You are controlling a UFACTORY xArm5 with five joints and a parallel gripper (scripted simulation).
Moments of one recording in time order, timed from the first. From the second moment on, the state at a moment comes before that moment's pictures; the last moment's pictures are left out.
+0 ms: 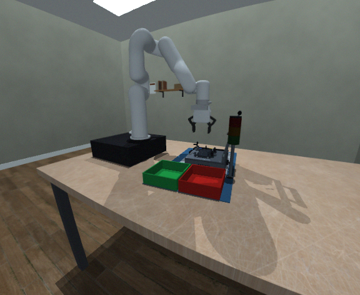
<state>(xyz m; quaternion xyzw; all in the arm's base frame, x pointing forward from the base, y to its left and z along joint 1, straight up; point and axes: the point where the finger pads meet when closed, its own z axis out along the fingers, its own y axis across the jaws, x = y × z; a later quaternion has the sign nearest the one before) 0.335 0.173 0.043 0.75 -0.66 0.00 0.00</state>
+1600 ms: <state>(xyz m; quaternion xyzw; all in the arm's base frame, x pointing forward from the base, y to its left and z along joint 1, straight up) 0.338 0.174 -0.055 0.75 -0.66 0.00 0.00</state>
